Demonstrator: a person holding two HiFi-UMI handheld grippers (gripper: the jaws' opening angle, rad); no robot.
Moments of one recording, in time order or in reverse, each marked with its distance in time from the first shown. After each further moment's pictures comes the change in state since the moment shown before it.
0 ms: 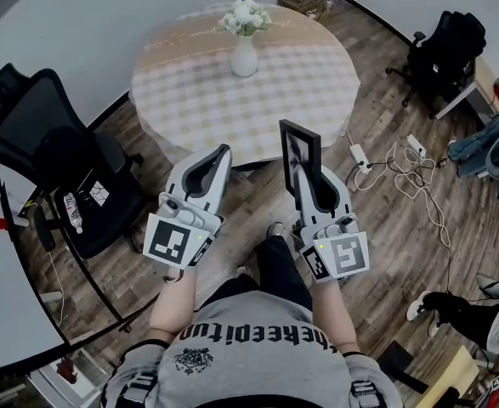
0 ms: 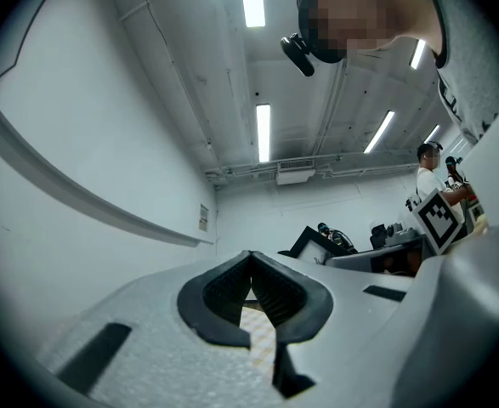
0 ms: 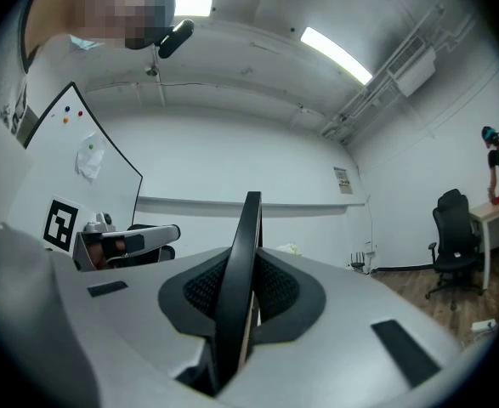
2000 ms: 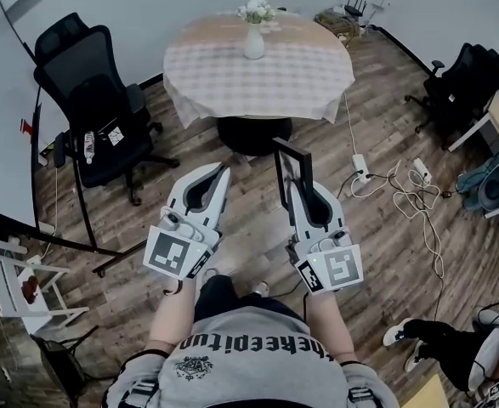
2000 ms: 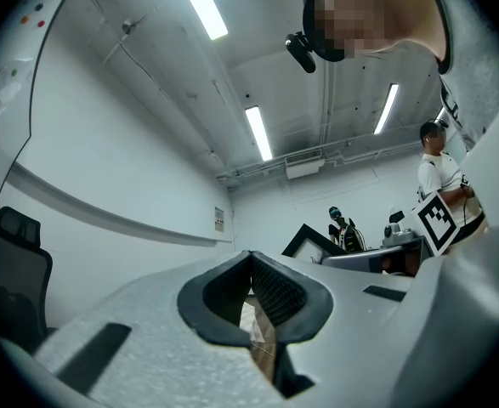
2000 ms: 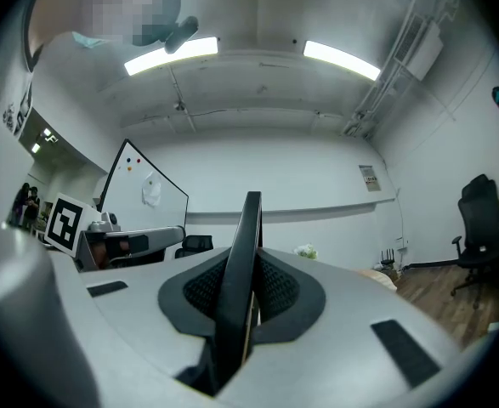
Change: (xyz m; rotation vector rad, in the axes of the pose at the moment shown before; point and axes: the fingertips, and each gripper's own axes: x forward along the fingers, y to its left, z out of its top) left arm -0.107 -0.295 0.061 0.091 0.039 0.195; right arm -0.288 -0.013 0.039 0.040 -0.038 0.260
